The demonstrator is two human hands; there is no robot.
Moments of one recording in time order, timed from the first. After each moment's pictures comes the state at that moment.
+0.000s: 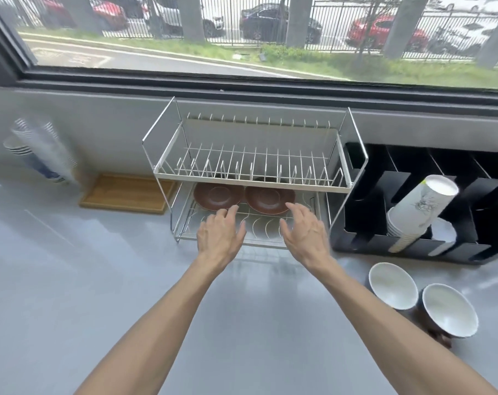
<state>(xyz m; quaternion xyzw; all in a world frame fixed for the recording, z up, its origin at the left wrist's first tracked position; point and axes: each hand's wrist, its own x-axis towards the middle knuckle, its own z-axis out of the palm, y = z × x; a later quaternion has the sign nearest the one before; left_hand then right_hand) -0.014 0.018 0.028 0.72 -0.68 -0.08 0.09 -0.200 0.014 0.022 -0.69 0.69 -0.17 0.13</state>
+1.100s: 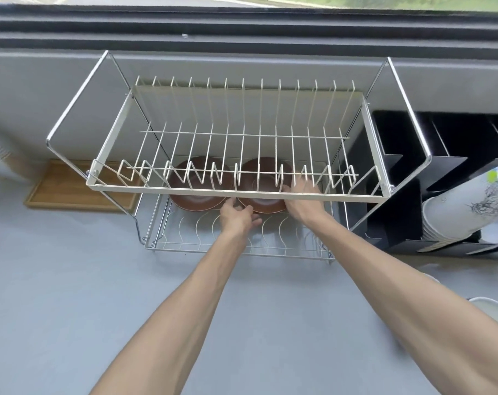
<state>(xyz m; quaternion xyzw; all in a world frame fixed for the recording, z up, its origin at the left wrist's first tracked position) -0.070 -0.095 -0.045 0.70 -0.21 -0.56 0.39 -0.212 -0.128 -0.039 -0.61 0.74 -0.07 0.26</state>
